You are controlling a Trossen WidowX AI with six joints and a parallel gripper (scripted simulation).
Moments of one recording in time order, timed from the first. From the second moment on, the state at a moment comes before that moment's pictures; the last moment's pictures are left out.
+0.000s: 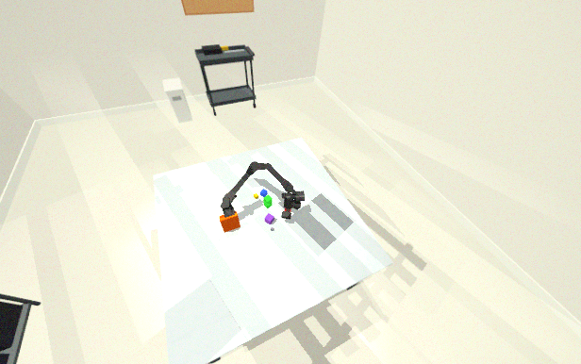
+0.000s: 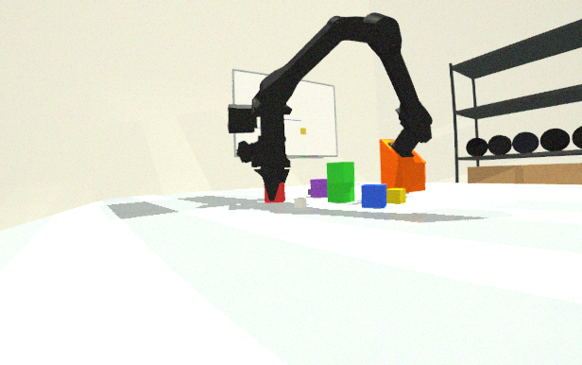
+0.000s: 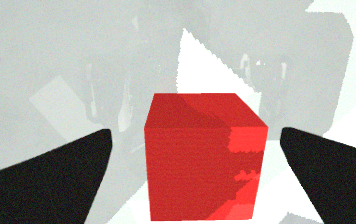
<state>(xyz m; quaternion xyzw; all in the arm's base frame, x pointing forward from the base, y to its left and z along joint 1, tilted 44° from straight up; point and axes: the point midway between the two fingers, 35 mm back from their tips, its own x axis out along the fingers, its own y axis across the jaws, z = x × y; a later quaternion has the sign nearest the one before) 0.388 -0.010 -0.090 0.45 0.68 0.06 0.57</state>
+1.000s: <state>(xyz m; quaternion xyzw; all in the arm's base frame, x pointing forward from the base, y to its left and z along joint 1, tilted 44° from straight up) 0.384 -0.025 -0.073 0.45 0.69 0.06 0.56</state>
